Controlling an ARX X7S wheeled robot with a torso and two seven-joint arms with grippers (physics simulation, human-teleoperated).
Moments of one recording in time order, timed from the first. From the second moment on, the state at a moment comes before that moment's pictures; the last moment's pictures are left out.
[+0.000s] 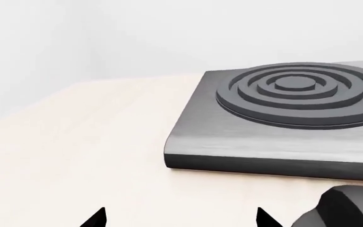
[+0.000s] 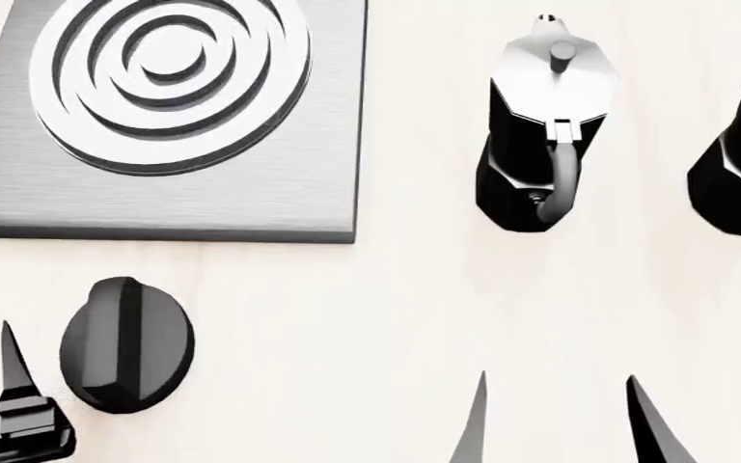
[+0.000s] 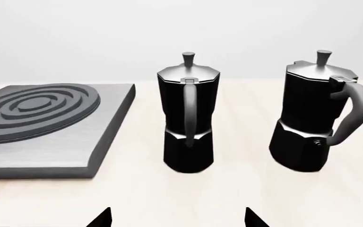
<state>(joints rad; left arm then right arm) -0.07 -0.37 0.22 0.38 -0.22 -0.16 -0.59 -0.09 0.43 -0.19 -0.75 0.36 0.29 0.44</state>
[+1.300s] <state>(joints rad) 0.01 -0.46 0.25 0.68 -0.37 -0.23 -0.51 0.03 0.41 -0.19 -0.68 0.39 0.26 0.44</state>
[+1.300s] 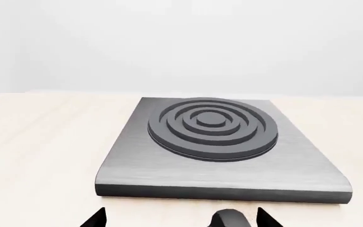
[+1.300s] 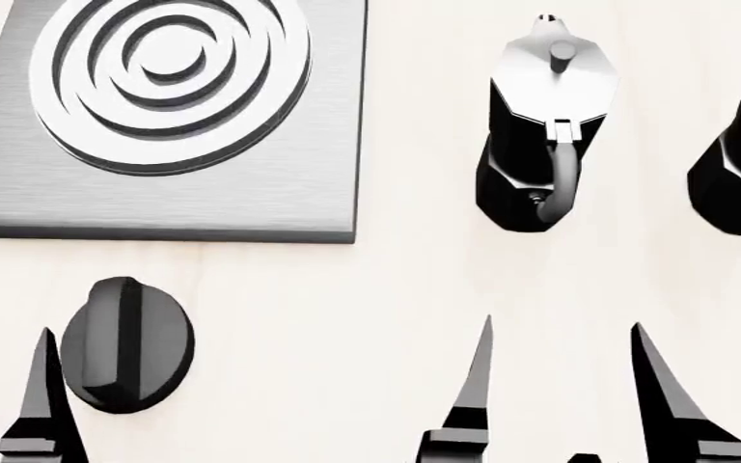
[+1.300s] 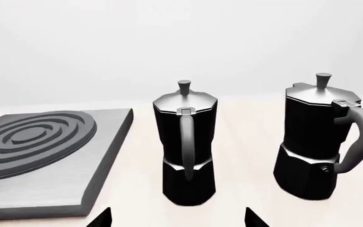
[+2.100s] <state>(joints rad) -0.08 -0.48 0.28 0.78 -0.38 -0.32 -0.53 0.12 0.41 -0.19 -0.73 0.42 0.33 0.47</state>
